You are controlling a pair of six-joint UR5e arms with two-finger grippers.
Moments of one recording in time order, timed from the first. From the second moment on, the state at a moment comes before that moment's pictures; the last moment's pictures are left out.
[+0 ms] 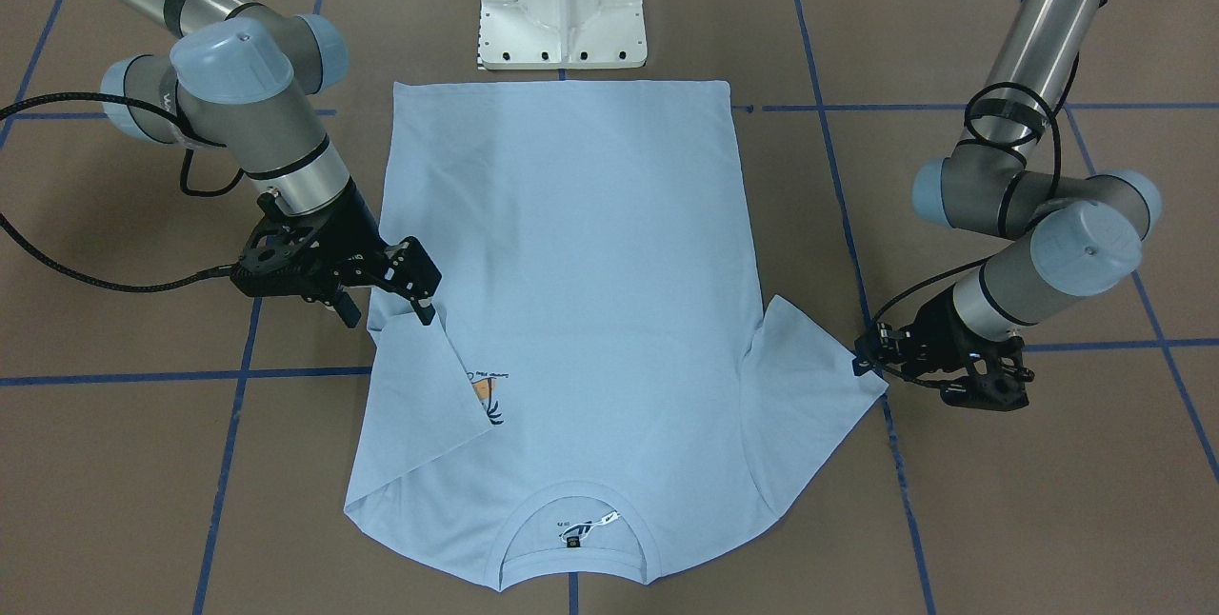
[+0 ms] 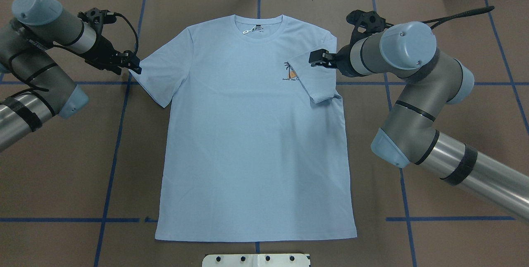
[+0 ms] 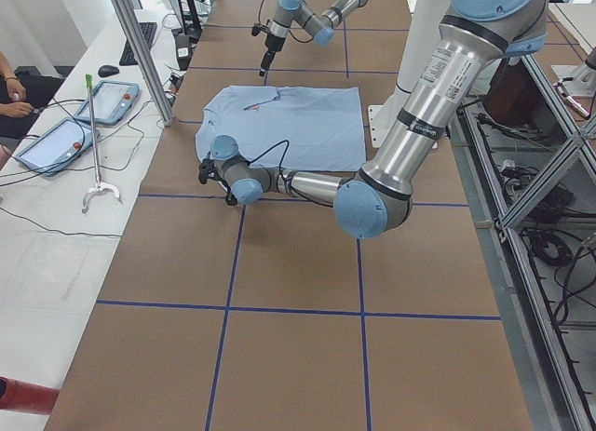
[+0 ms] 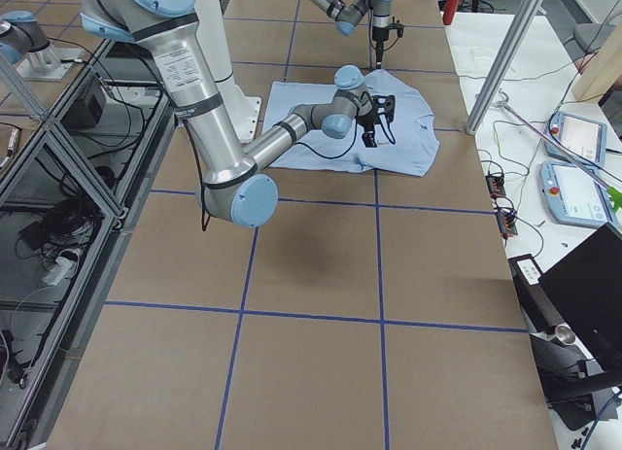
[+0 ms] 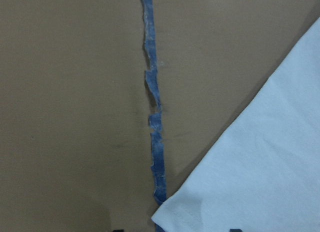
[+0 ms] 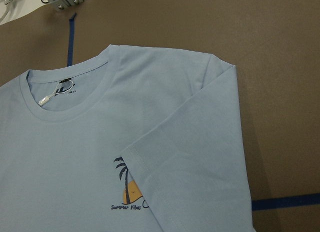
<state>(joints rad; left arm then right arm) -0.95 -2.08 -1.13 -2.32 -2.27 -0.89 0.72 -1.10 1.64 -1.06 1.79 1.33</state>
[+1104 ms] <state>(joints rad) -0.95 -2.10 -1.09 -2.36 -2.23 -0.89 0.72 -1.11 1.64 -1.05 1.75 1.34</state>
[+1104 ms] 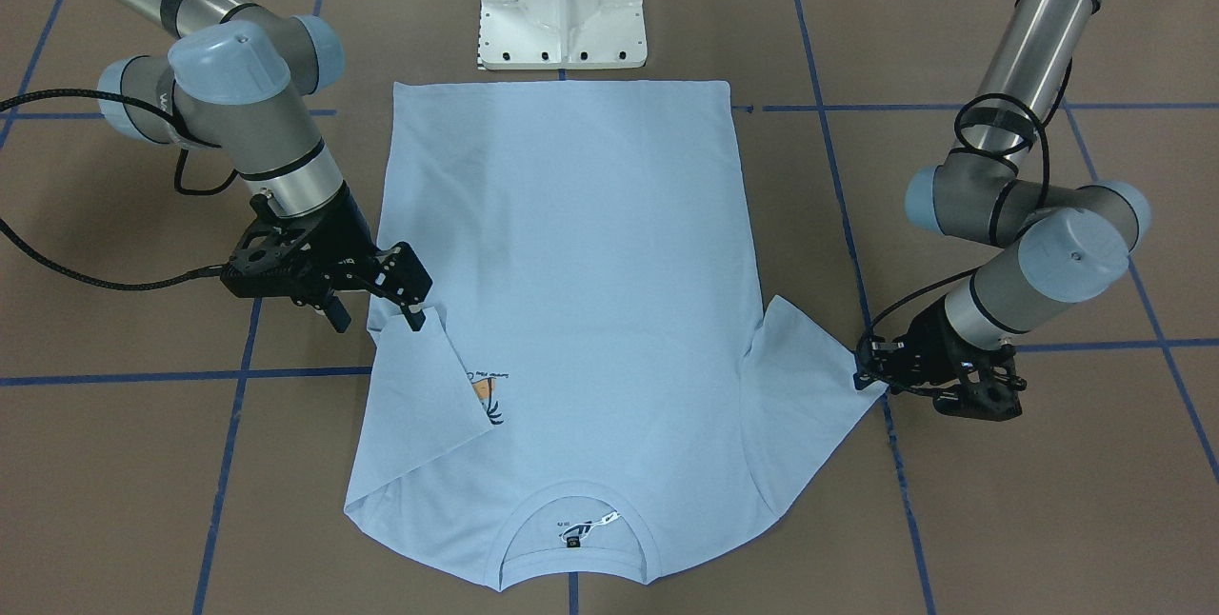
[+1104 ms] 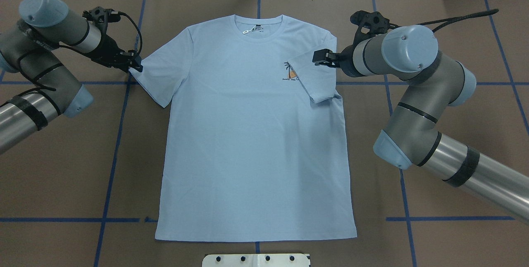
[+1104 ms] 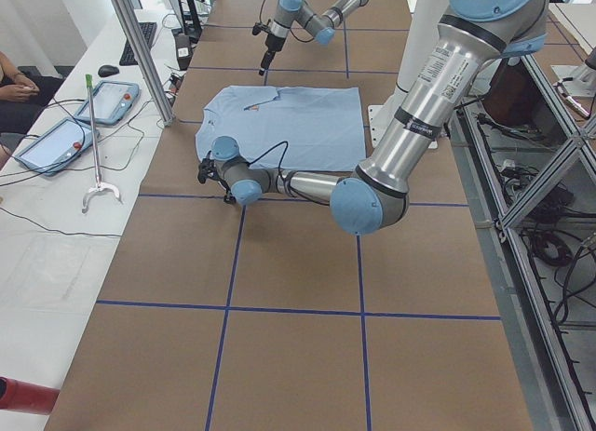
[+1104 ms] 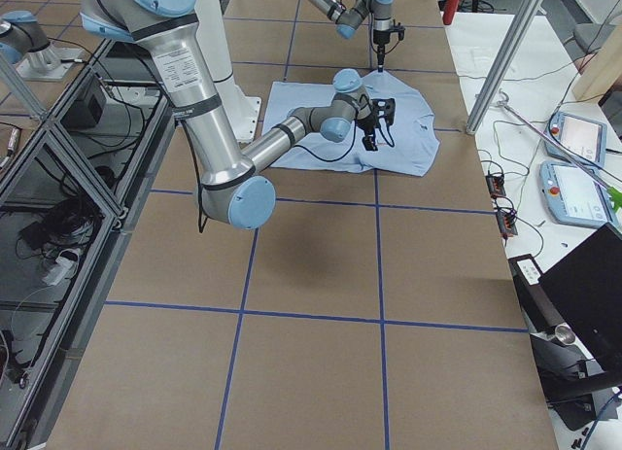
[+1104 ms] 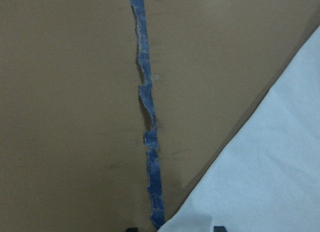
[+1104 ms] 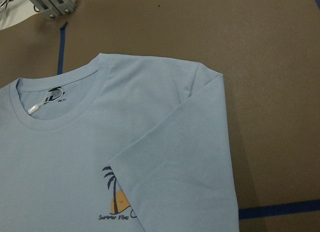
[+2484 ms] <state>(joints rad) -0.84 -2.29 -1.13 -2.37 -2.22 -1.16 0.72 -1.13 1.65 -1.05 1.76 1.33</state>
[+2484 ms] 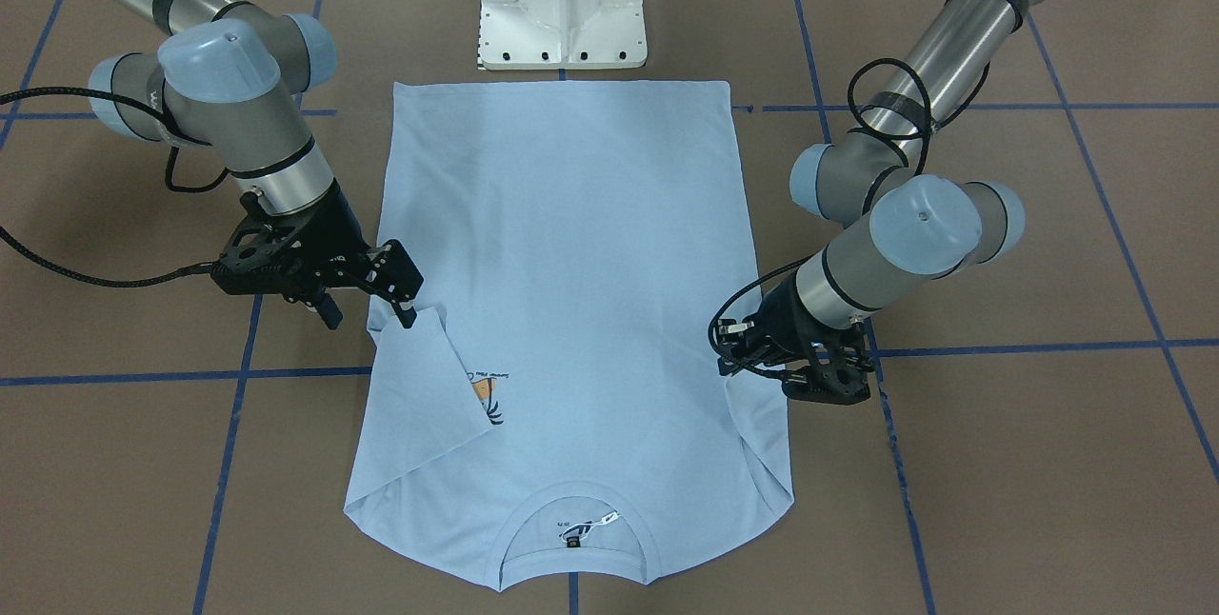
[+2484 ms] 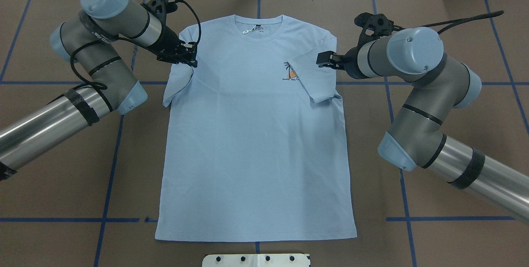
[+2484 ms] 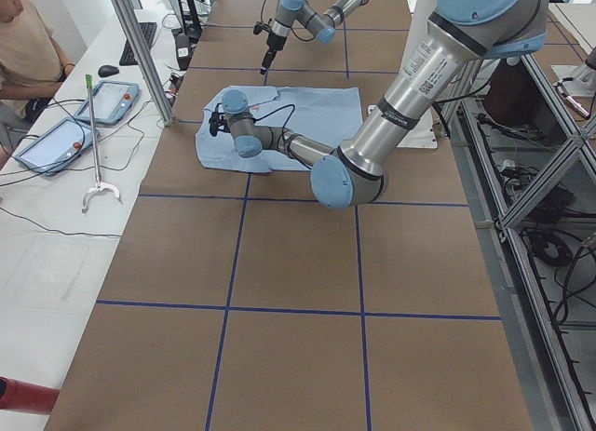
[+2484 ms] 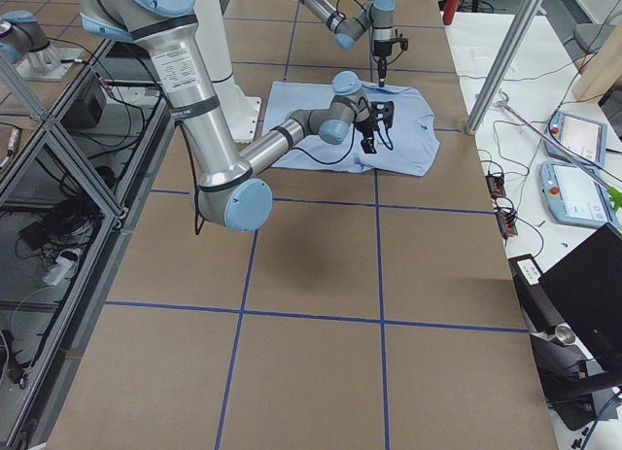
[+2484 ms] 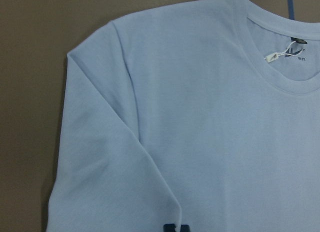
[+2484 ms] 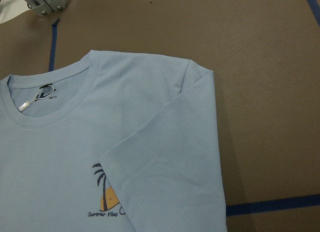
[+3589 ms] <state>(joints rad) -0.77 -2.34 -1.14 -2.44 -2.15 -1.32 0.71 -1.14 1.67 -1.06 1.76 1.35</state>
